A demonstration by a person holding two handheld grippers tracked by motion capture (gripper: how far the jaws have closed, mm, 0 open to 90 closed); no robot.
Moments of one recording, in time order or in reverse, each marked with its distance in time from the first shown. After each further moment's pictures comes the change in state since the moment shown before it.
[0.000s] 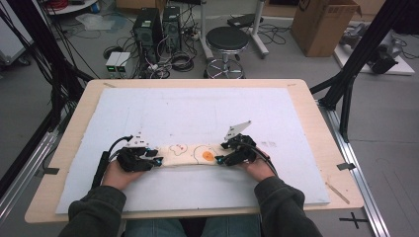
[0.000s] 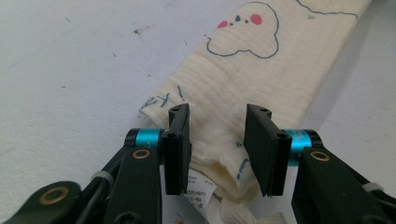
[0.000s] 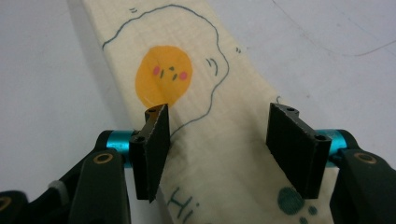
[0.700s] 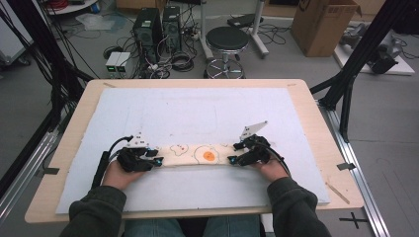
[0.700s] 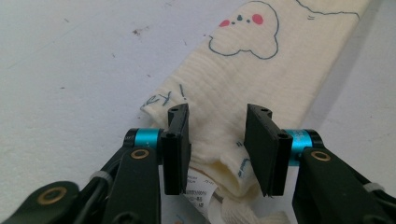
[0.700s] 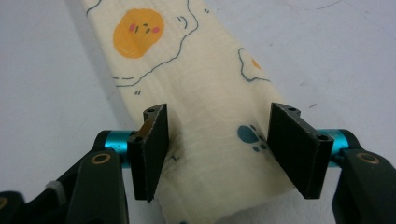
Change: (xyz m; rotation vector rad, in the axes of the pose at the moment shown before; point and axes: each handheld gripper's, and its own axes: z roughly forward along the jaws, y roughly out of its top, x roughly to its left) left arm 0.000 -0.001 0.001 -0.004 -0.001 0.005; right arm -0.020 -0.031 -0.022 -0.022 0.019 0.048
